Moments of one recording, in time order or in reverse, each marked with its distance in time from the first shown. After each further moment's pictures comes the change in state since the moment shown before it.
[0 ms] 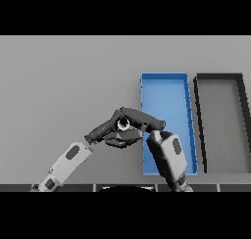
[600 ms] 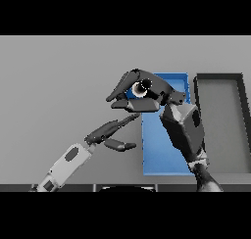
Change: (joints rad) left arm 0.018 0.013 -0.011 -0.031 0.002 -0.008 0.012; right arm -0.465 -0.259 -0.142 0.067 -0.357 -0.310 0.043
